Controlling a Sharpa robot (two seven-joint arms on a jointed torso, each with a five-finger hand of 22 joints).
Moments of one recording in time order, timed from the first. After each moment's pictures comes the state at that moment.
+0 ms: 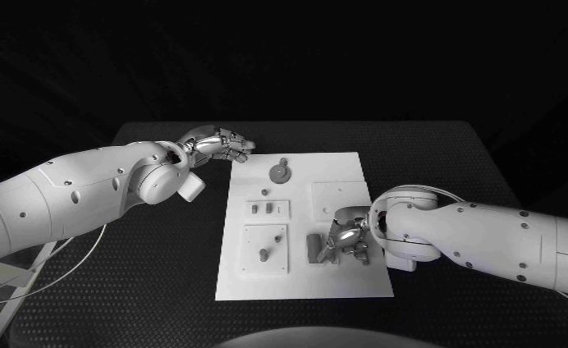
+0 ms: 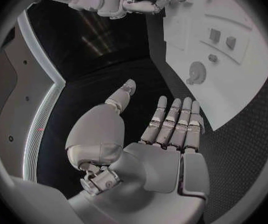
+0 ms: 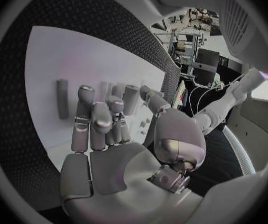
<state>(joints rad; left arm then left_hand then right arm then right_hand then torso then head) 1.21 -0.82 -0.13 1.27 -0.37 -0.04 0.16 0.89 -0.06 0.41 -0.25 0.05 0.66 0.18 0.24 0.54 0.74 0.27 0.07 0.07 0.56 0.26 0.32 0.44 0.02 0.47 0.17 0.07 0.84 1.18 -0.71 -0.25 1.57 -1.04 0.14 -0.47 0.69 -0.16 0.63 -0.22 0.12 1.01 0.09 0.22 0.72 1.15 -0.02 1.09 1.12 1.27 -0.12 1.43 0.89 0.25 1.17 -0.02 0.78 1.31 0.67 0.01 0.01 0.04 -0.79</state>
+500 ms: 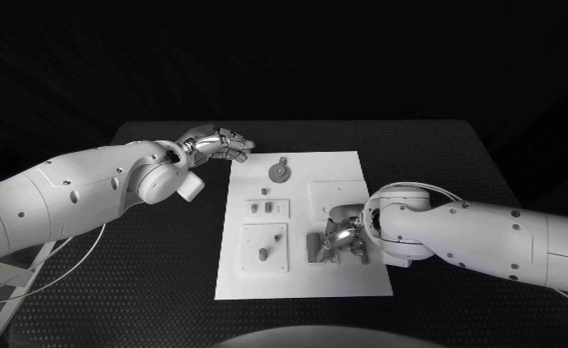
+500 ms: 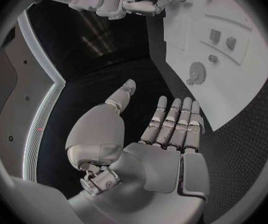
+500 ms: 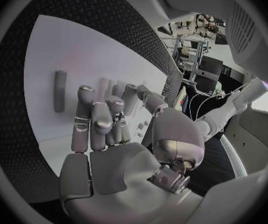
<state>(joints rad) 1.21 -0.82 -0.13 1.27 -0.37 -0.04 0.16 0.89 -0.06 0.41 -0.25 0.05 0.66 0.18 0.24 0.54 0.74 0.27 0.07 0.07 0.56 0.26 0.32 0.44 0.02 0.47 0.17 0.07 0.84 1.18 -0.69 -0.25 1.56 -1.11 0.15 -0.47 0.73 -0.12 0.62 -0.25 0.12 1.02 0.09 0.23 0.73 1.16 -0.02 1.09 1.12 1.28 -0.12 1.43 0.88 0.25 1.18 -0.02 0.78 1.31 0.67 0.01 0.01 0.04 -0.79</state>
